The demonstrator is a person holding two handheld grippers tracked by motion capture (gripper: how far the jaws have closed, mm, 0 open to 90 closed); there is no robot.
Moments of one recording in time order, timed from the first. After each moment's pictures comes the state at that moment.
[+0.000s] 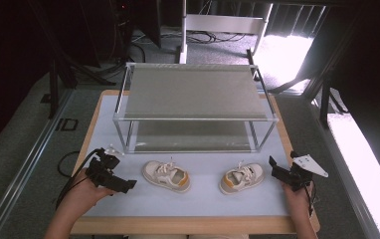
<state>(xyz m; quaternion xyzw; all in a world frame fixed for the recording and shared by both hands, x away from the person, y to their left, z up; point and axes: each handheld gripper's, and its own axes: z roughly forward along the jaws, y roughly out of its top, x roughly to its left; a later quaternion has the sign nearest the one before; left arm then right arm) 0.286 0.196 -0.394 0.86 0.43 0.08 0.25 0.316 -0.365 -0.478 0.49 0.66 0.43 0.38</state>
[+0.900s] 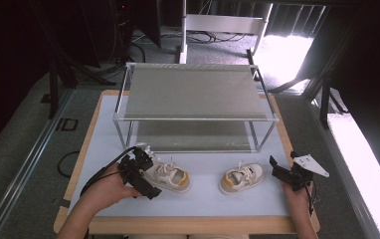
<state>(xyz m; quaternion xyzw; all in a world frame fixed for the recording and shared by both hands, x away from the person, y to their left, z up) 0.291 0.118 -0.374 0.92 0.33 0.02 0.18 0.317 -0.367 -0.478 0.49 0.65 0.44 0.37</state>
